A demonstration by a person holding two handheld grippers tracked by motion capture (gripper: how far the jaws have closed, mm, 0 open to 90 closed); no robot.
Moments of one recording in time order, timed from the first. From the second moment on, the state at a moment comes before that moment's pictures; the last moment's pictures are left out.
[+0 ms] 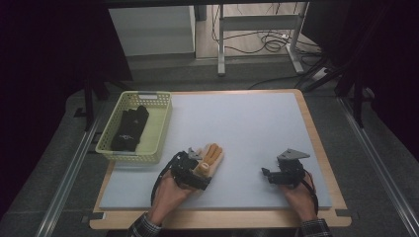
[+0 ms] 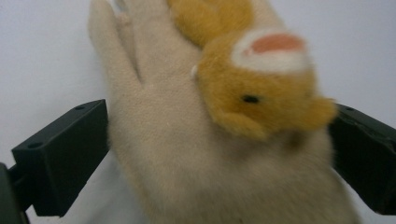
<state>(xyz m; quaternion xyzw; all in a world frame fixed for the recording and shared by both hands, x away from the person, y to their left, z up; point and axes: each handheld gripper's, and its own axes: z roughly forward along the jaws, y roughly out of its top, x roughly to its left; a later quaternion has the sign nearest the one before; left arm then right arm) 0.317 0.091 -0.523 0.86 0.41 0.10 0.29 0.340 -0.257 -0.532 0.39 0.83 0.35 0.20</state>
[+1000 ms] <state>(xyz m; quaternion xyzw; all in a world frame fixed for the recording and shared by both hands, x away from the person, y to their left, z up) 0.327 0.106 -0.506 0.87 0.39 0.08 0.30 0.340 -0.257 -0.532 0.39 0.83 0.35 0.20</state>
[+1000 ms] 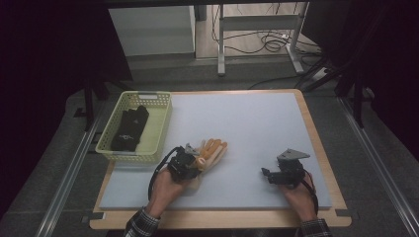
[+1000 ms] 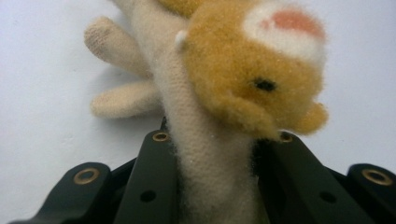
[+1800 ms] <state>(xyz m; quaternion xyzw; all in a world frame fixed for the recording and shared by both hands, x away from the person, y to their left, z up) 0.352 0.143 -0.434 0.85 0.42 0.12 0.30 0.340 -0.257 -0.532 0.39 0.83 0.35 0.20</state>
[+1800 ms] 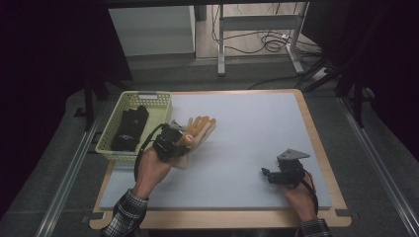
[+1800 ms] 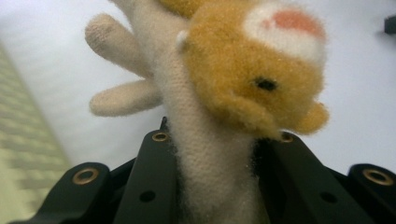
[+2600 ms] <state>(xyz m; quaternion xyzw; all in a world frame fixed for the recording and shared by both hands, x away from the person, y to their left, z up) 0.403 0.253 -0.394 0.80 0.51 0.20 0.24 0.340 -0.257 -0.532 0.39 0.83 0.35 0.20</state>
